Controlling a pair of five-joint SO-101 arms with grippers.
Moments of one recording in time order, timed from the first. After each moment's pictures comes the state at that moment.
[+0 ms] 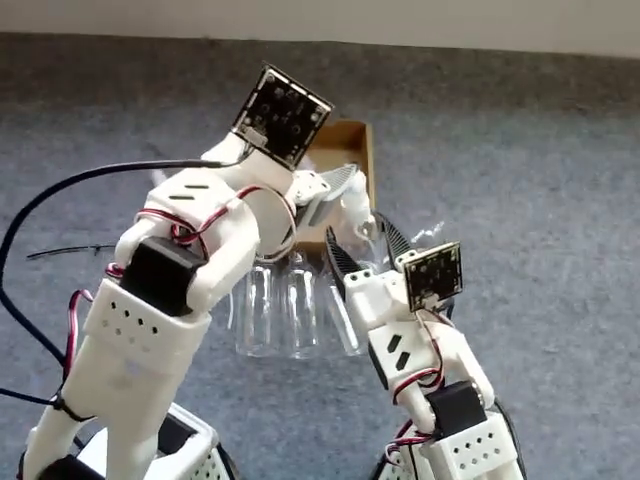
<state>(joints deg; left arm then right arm) 25.8 -33.2 13.9 57.7 -5.7 -25.8 -90.7 81.9 22.4 1.2</state>
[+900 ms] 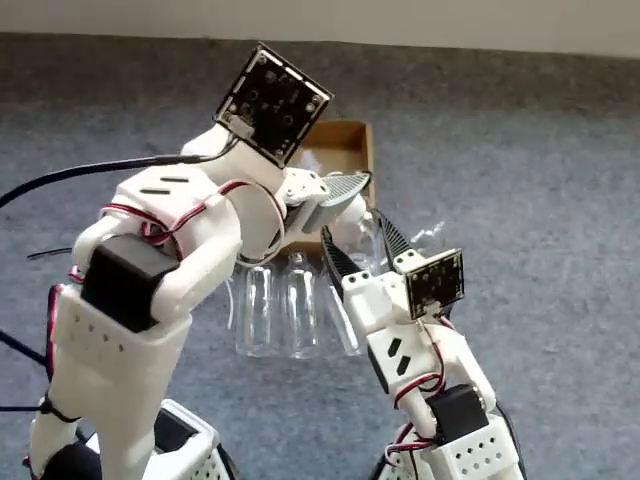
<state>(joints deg) 24.9 -32.3 -6.3 73.3 -7.4 -26.7 -92.0 81.8 22.3 1.7</state>
